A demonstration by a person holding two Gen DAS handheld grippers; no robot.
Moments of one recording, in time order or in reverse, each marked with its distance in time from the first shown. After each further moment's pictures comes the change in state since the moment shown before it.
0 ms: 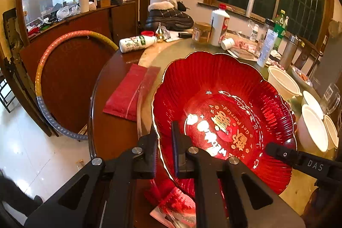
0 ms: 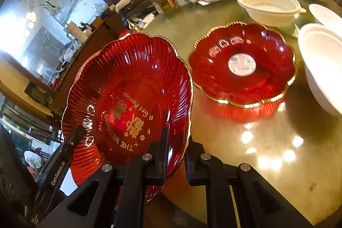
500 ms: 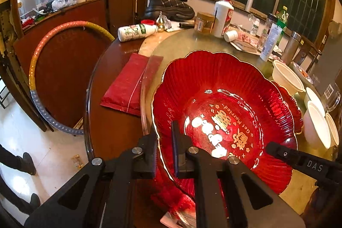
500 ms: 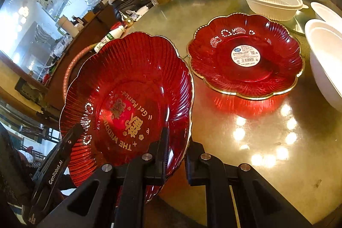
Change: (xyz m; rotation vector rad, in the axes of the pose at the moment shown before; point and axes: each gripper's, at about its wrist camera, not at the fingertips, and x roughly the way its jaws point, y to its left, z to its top) left arm 0.026 0.018 -0.004 -0.009 0.055 -0.042; right arm 0.025 0.015 -0.002 -0.001 0.024 -0.074
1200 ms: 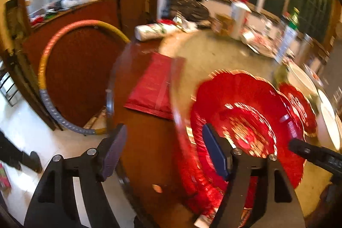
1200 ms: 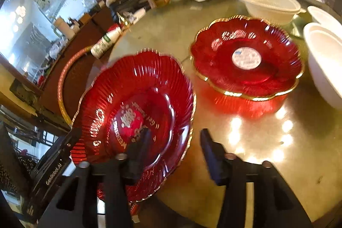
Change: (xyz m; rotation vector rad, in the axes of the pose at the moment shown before) left arm -0.004 0.040 0.004 -0.041 -0.018 0.079; right arm -0.005 0.007 -0.005 0.002 -0.056 -0.028
